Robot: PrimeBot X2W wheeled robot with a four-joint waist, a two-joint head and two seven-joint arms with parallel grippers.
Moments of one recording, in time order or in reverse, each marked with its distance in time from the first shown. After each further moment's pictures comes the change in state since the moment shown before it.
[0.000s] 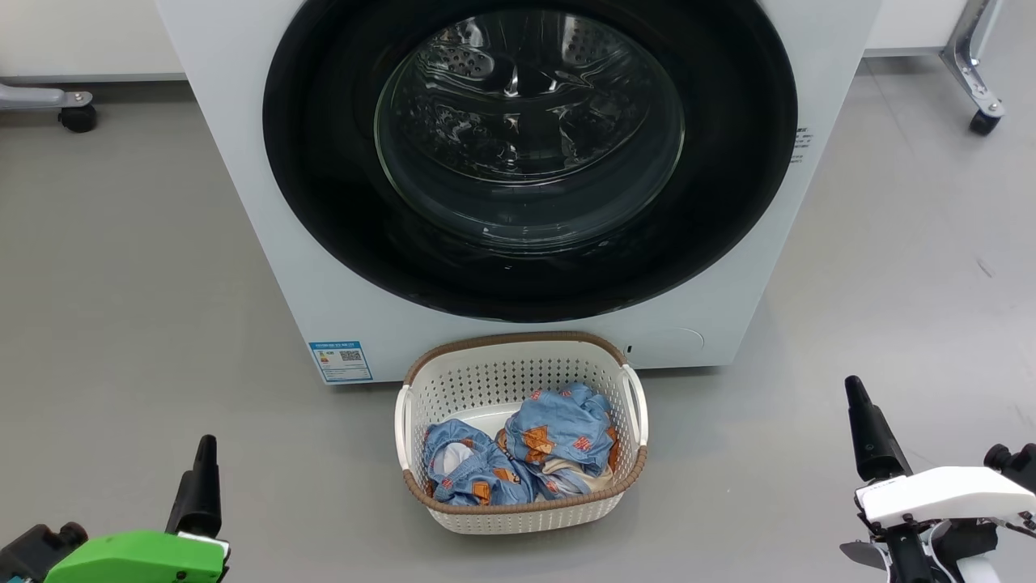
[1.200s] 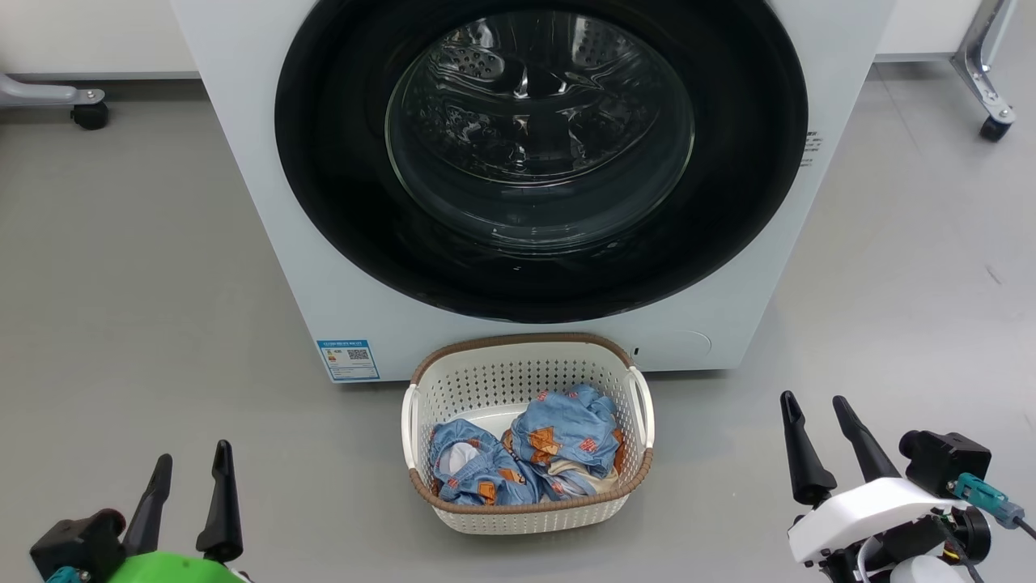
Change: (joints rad) left arm 0.082 0.018 0.011 -0.107 0.735 -0.001 -0.097; right arm 0.001 -0.020 0.127 0.014 -0.610 -0.027 -0.104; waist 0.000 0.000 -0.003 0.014
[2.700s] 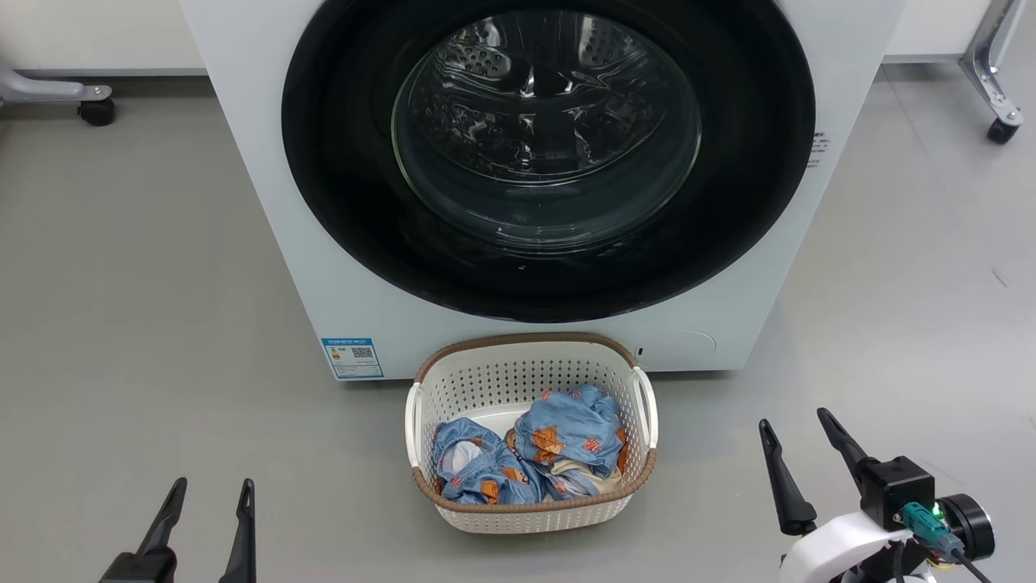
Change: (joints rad) left arm 0.073 -0.005 0.014 -0.013 0.380 -0.001 -0.070; right arm 0.024 0.005 0.000 0.040 -0.375 0.009 -0.083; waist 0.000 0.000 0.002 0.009
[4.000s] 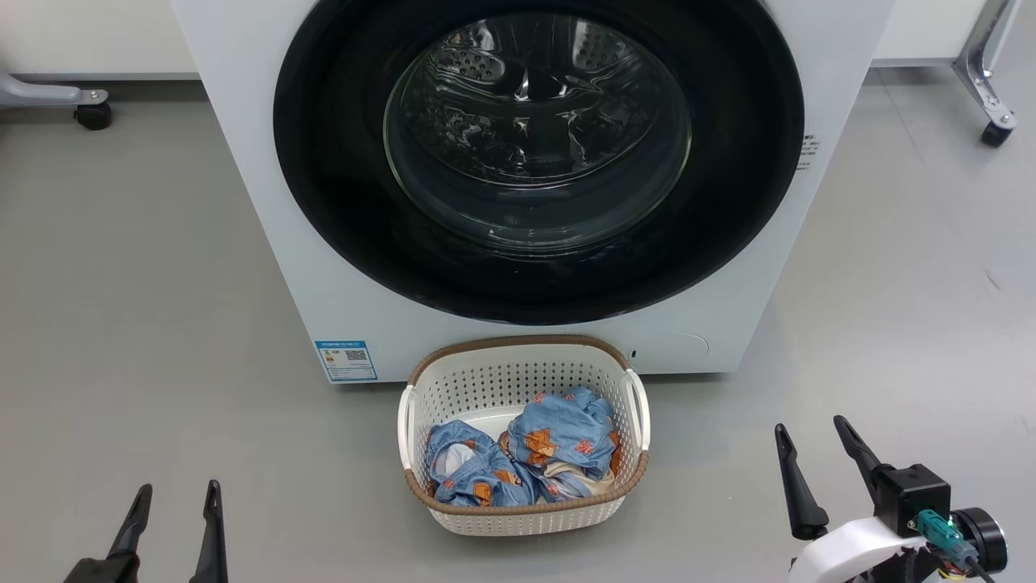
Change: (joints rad) left arm 0.000 -0.012 0.069 0.022 -0.040 -0.004 0.000; right arm 0.022 0.026 -0.061 -0.002 -0.011 0.002 0.000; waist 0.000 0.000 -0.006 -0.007
